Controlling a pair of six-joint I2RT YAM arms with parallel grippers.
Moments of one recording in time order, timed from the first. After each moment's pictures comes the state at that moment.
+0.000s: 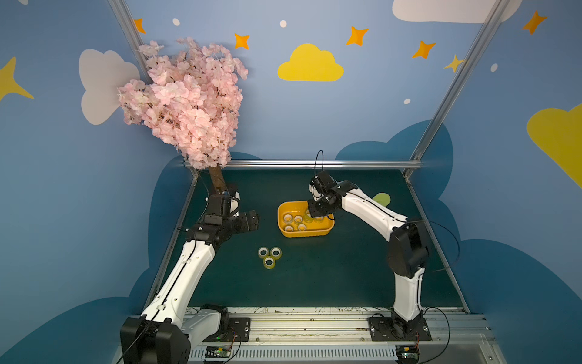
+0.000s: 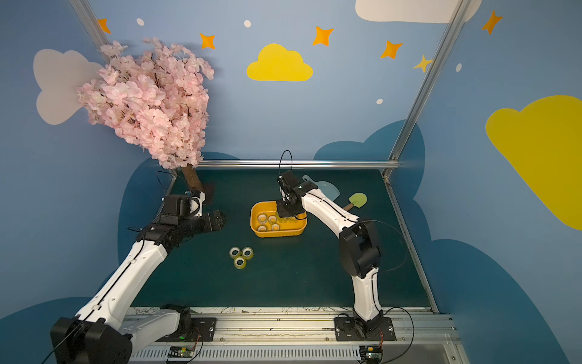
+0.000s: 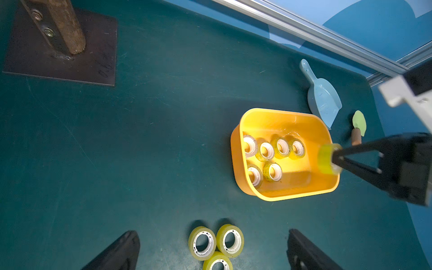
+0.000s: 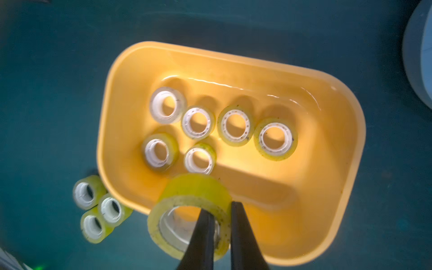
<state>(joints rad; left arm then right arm) -0.13 1.12 0.96 -0.62 0.20 -0.32 0.64 2.06 1.81 -0.89 -0.06 0.33</state>
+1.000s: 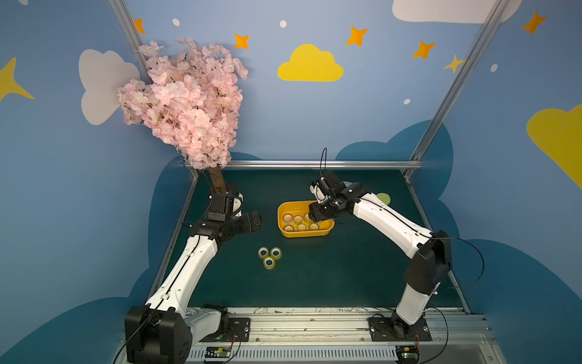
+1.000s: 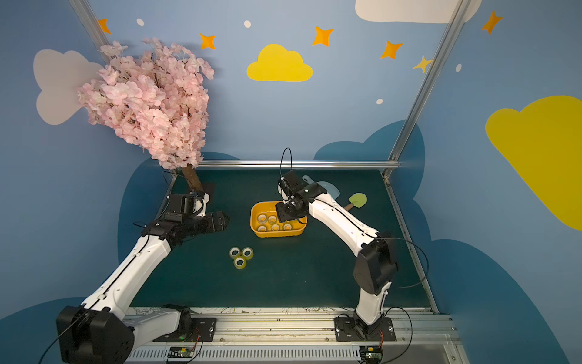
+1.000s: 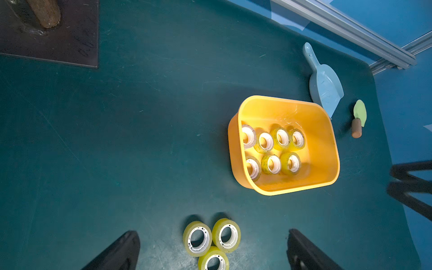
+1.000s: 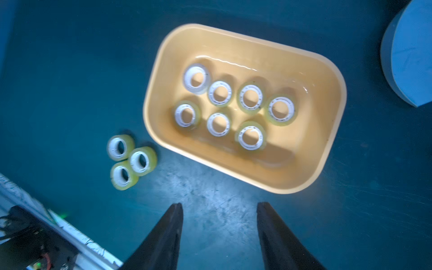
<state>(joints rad) -0.13 1.18 0.97 -0.63 0.23 -0.32 0.73 1.74 1.62 -0.91 -0.08 0.31</state>
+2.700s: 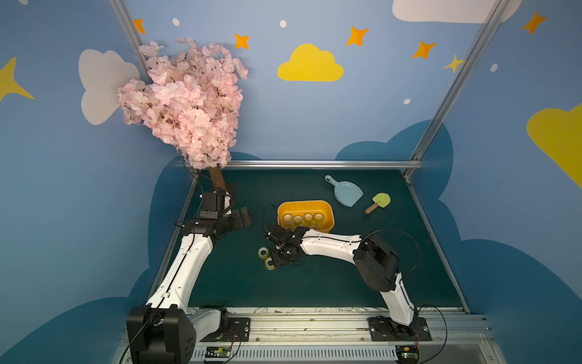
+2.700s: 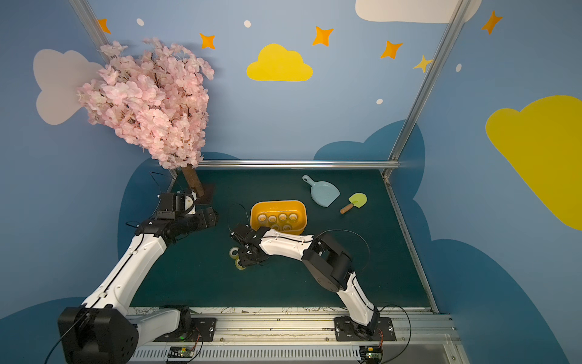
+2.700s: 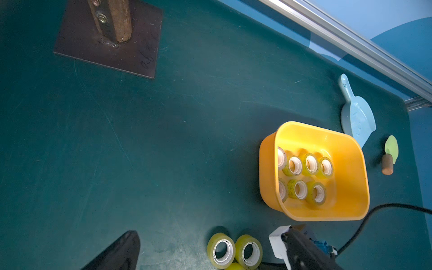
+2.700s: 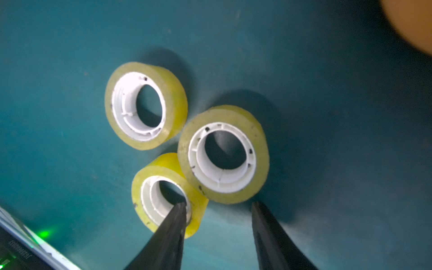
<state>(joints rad) -0.03 1.19 0.98 -0.64 0.16 -0.35 1.10 2.12 1.56 -0.66 -0.05 0.67</state>
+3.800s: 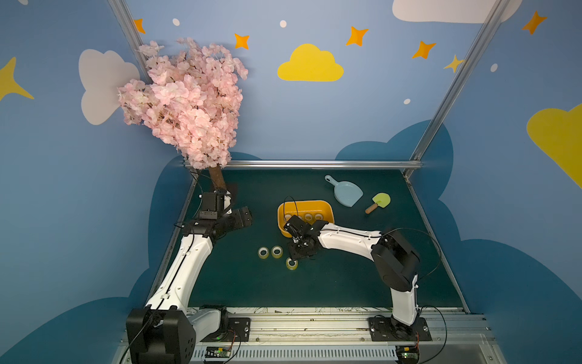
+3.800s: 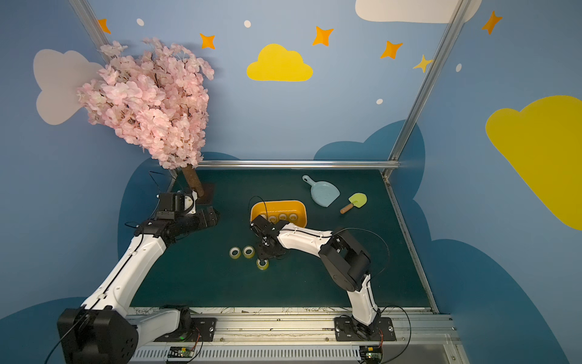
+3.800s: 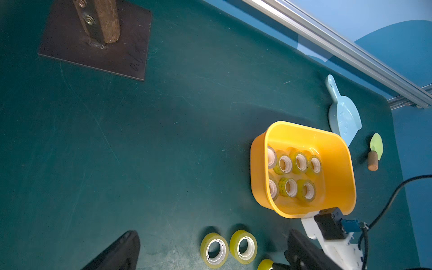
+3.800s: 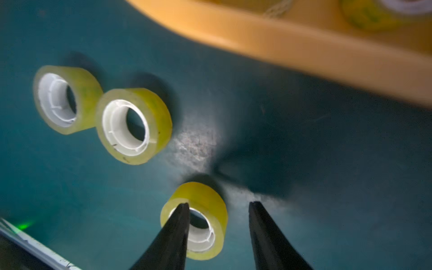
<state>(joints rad) -0.03 1.18 0.98 -0.62 0.20 -0.35 0.99 1.98 1.39 -0.67 -0.07 0.60</state>
